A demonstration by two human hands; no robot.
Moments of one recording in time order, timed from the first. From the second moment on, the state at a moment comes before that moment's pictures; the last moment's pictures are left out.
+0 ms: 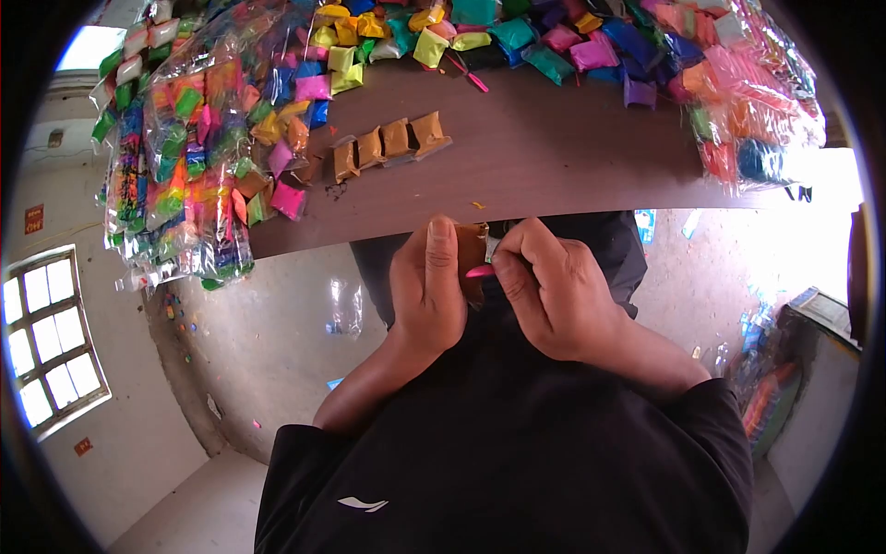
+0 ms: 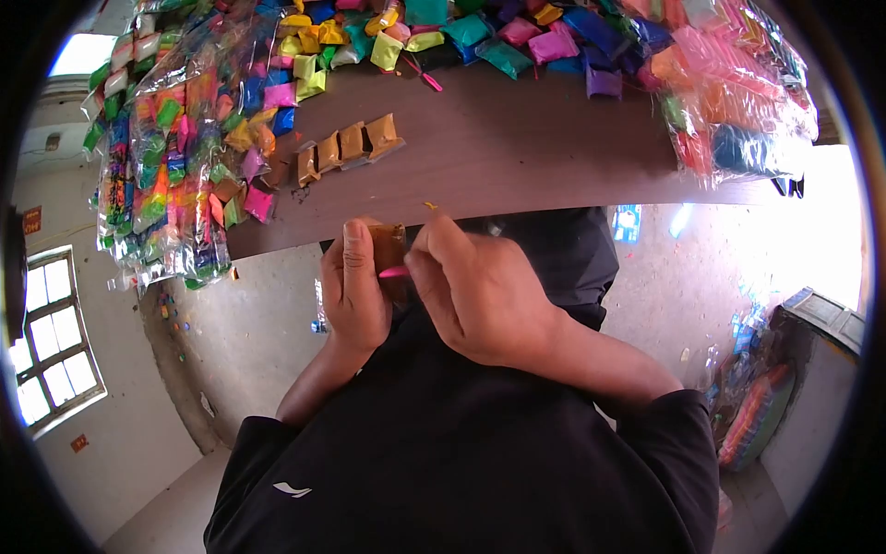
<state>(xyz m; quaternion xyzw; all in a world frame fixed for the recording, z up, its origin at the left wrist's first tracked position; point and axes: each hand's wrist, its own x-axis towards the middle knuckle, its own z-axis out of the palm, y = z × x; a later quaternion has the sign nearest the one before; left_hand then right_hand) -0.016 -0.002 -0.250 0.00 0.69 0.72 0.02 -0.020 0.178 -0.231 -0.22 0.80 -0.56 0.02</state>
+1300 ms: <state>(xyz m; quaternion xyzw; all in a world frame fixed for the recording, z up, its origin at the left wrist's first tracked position) -0.016 -0.010 -0.226 0.02 0.72 0.67 0.18 -0.036 0.181 -0.238 -0.19 0.81 -0.55 -0.10</state>
